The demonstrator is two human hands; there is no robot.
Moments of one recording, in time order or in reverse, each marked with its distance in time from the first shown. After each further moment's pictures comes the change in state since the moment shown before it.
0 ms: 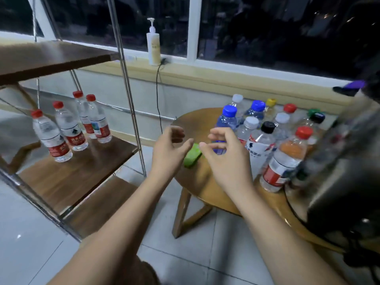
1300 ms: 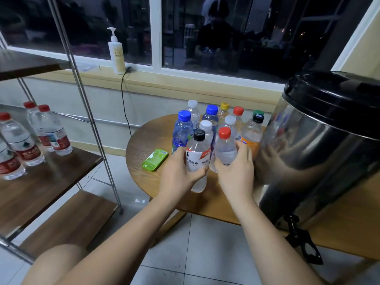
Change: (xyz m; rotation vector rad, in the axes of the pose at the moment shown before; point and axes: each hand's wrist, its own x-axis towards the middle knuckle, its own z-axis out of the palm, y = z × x) left_hand -0.070 0.043 0.112 0.105 -0.211 0.129; right_hand -0.004 0.083 -0.112 -0.414 0.389 0.053
